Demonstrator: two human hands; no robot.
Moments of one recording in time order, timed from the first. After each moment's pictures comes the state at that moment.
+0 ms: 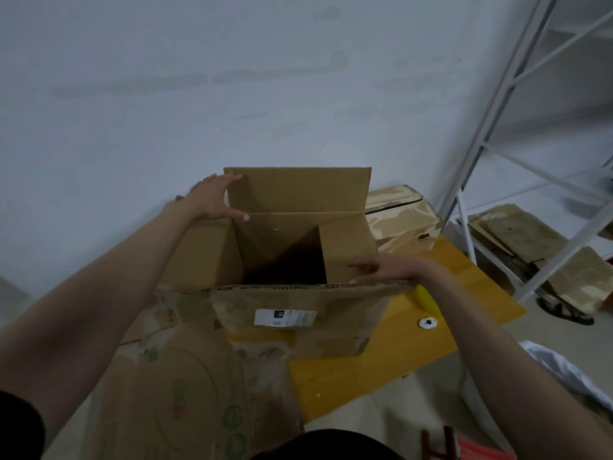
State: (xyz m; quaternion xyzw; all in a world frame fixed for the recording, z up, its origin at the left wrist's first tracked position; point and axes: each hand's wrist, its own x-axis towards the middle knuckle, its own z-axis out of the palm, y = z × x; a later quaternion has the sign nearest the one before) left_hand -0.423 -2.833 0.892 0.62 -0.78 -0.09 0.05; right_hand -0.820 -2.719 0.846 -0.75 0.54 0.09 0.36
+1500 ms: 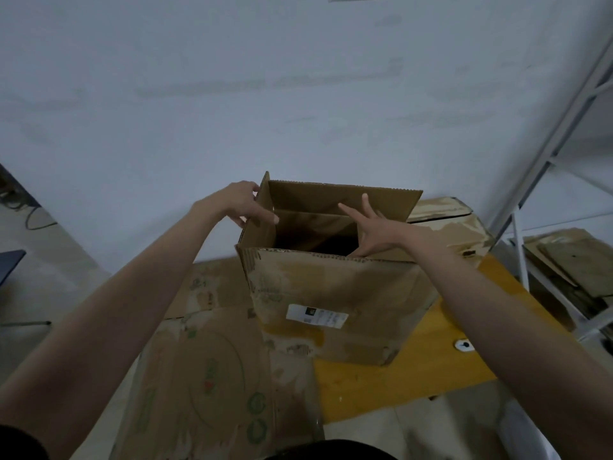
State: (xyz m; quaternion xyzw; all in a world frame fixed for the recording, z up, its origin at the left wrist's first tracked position) left_hand -0.429 -2.755 0.944 0.71 -0.63 -0.29 0.12; right_hand -0.734 -2.781 0.882 -0.82 0.52 0.07 0.24
